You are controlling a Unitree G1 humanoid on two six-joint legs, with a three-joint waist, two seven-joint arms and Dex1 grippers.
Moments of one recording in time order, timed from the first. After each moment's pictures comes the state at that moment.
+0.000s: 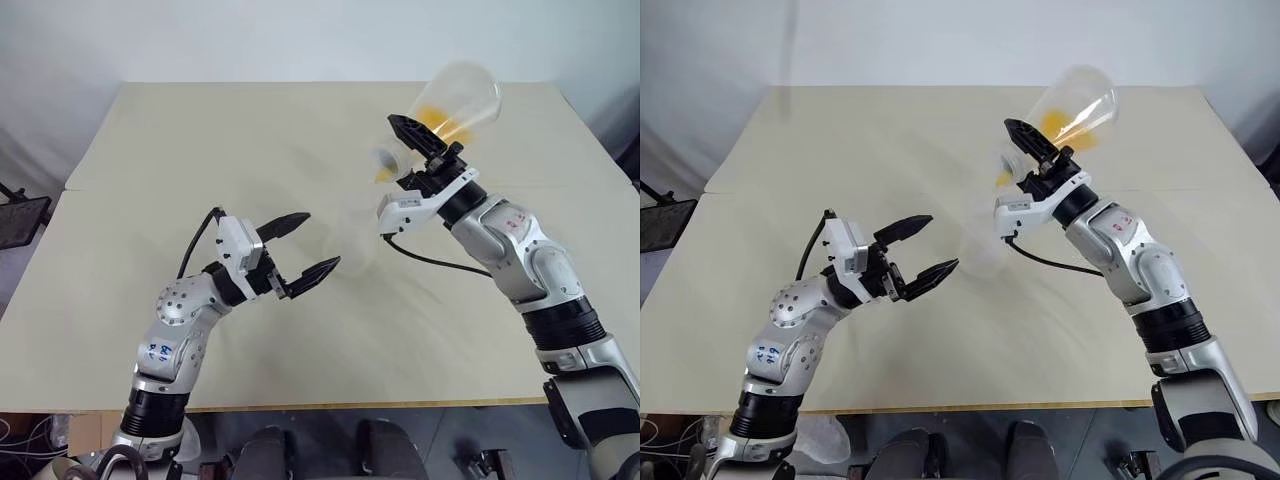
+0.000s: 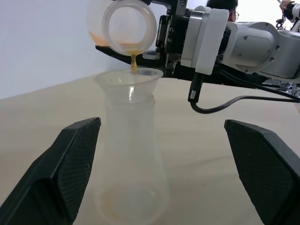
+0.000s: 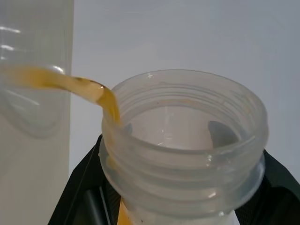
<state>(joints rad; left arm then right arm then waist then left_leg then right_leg) -0.31 0.33 -0.01 -0.26 -0.43 0.19 -0.72 -0.76 -0.64 0.23 0.13 -0.83 -0.37 0.05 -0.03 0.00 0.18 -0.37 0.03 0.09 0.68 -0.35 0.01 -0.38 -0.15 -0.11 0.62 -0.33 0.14</state>
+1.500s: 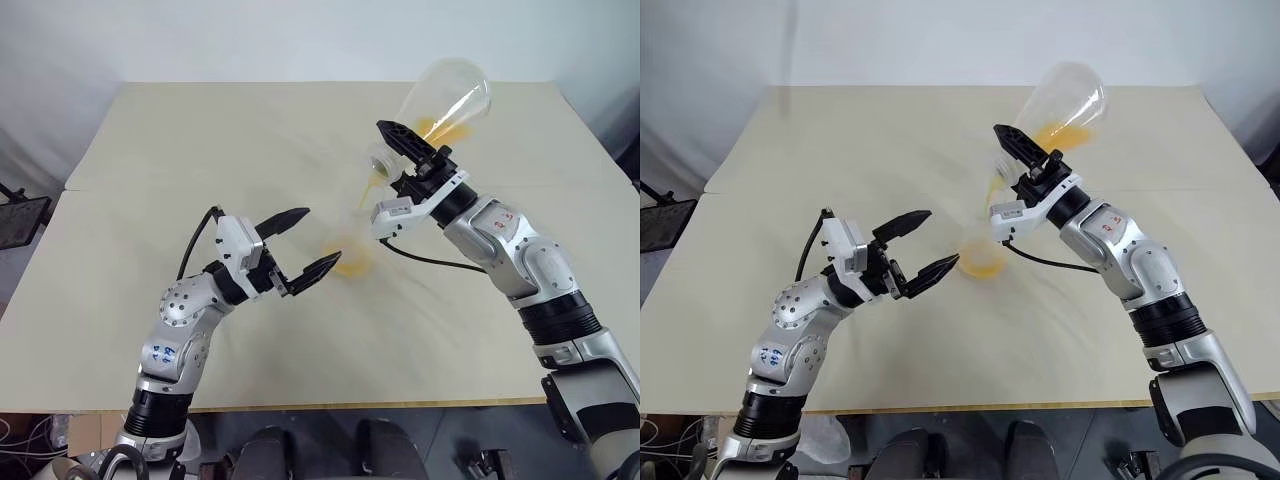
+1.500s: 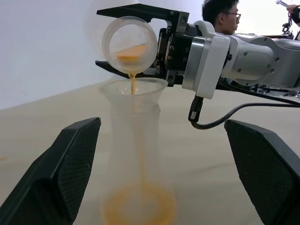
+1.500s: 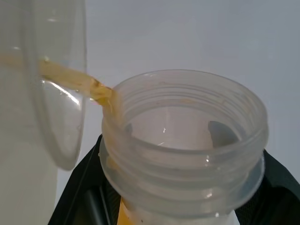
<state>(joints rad) -0.31 0.31 -0.02 -0.25 -0.42 0.14 -0.69 -0.78 -0.64 0.27 0.16 -0.90 -0.41 -0.03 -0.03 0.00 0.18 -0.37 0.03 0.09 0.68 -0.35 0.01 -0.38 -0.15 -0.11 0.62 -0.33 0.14</state>
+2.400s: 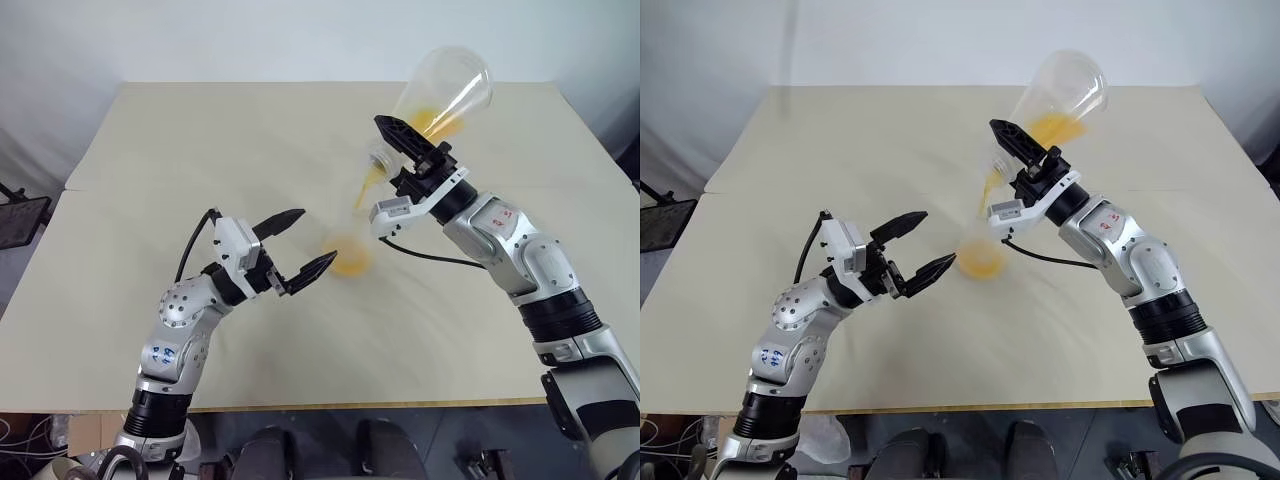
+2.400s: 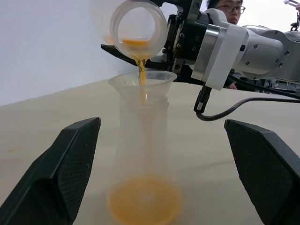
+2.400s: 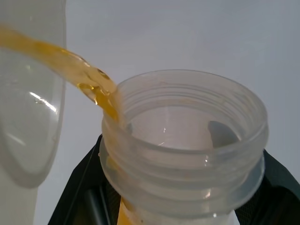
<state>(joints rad) -0.30 0.32 -0.01 -0.23 -0.42 0.13 -0.68 -0.80 -0.64 0.27 0.17 -0.95 -0.44 -0.08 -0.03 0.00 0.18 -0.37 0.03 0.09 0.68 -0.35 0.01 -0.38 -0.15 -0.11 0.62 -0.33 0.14</state>
